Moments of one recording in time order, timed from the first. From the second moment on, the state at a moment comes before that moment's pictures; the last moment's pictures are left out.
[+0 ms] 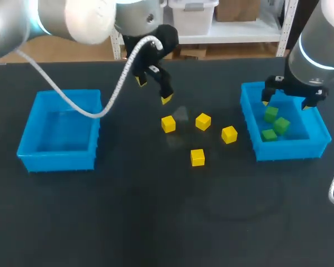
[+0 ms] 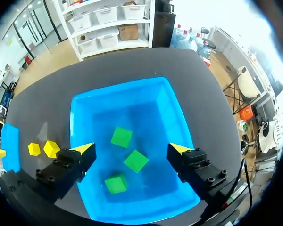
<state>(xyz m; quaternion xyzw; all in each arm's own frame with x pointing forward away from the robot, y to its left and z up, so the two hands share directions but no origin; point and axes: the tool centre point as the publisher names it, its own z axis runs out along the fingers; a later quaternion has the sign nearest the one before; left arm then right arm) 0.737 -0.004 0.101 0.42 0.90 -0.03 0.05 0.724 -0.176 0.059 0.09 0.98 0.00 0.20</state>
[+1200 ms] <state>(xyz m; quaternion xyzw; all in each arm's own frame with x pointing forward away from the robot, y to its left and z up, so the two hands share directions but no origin) 0.736 -0.025 0.013 0.49 0.87 0.04 0.03 0.724 -0.176 0.059 0.09 0.98 0.00 0.20</state>
